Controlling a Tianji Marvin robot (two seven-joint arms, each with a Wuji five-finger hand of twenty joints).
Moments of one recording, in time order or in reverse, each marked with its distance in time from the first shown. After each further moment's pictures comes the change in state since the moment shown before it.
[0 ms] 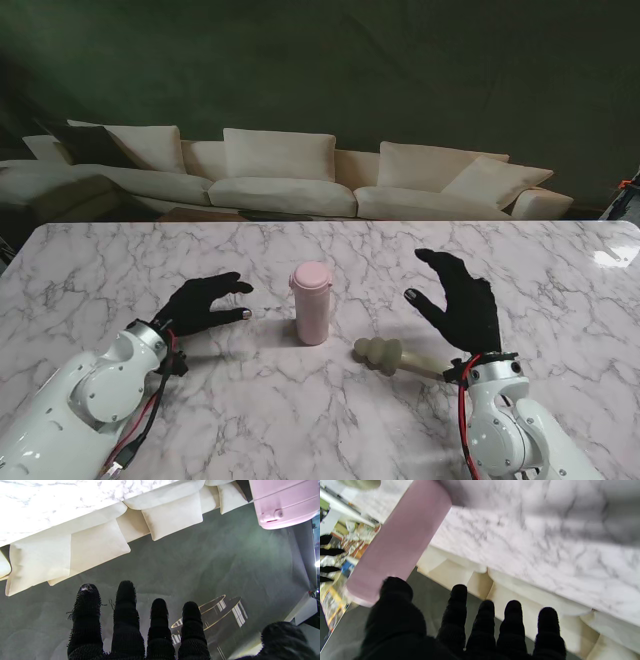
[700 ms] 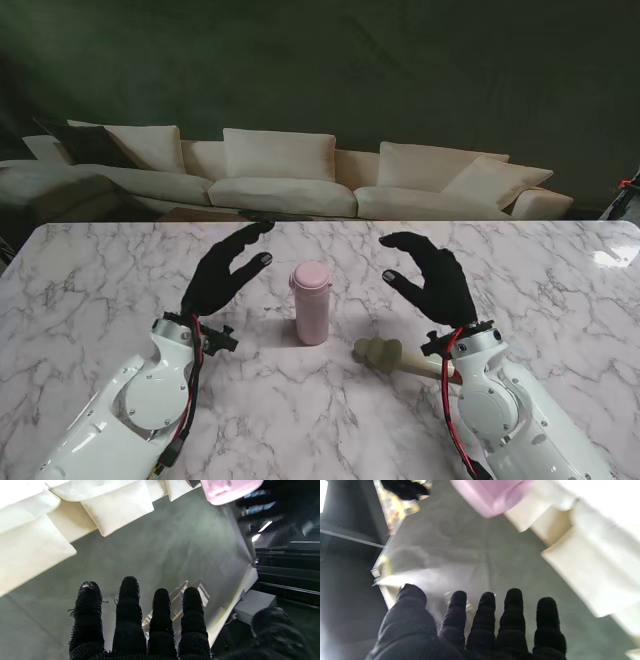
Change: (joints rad) left arm -0.021 -0.083 0.151 -0.067 -0.230 -0.085 0.393; right arm 0.197 0.000 -0.088 0.167 0.106 -0.298 -0.021; left_hand 0.094 0.092 -0.002 0.008 -0.085 0.009 -0.015 0.039 0.080 0.006 0.054 0.075 0.123 0.012 0.071 0.090 0.044 0.012 0.240 0.023; right_hand 0.114 -0.055 0.074 0.016 0.147 -0.025 0.150 -0.060 0.195 -0.030 -0.077 -0.005 0.109 -0.043 -0.078 -0.049 0.047 -0.021 -0.042 -0.042
